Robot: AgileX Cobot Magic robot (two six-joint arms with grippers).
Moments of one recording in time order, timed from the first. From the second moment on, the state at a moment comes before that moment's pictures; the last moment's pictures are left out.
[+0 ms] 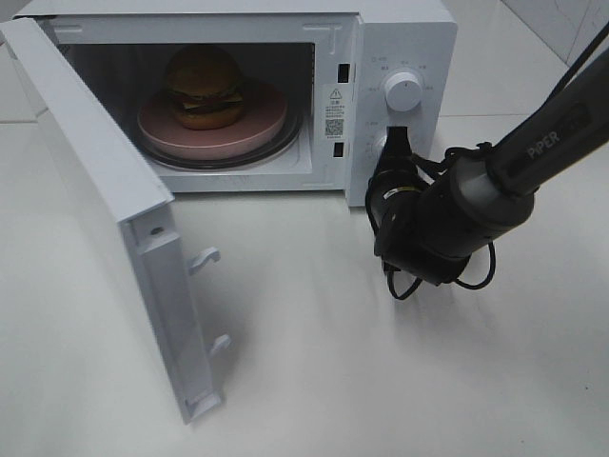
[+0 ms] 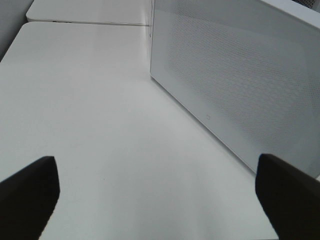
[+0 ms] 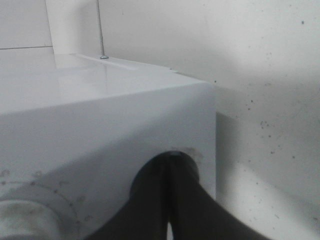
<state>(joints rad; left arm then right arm) -0.03 0.00 -0.52 -0.09 1.07 0.03 0.61 2.20 -0.99 0.88 -0.87 1.12</state>
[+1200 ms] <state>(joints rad) -0.03 0.00 -0.52 -0.09 1.07 0.03 0.61 1.90 -0.73 0.67 -0.65 0.94</state>
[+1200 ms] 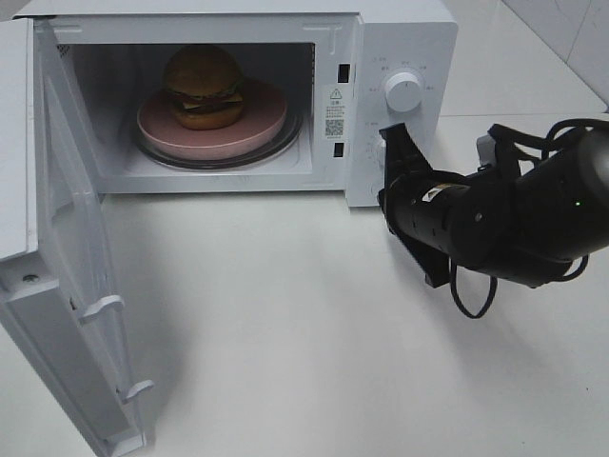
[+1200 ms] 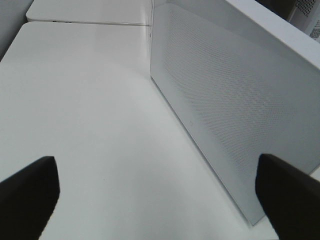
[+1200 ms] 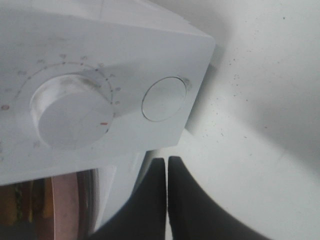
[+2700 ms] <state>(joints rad) -0.03 0.00 -0.52 -0.09 1.07 0.03 0.51 1.63 -1.14 0.05 0.63 -0.20</state>
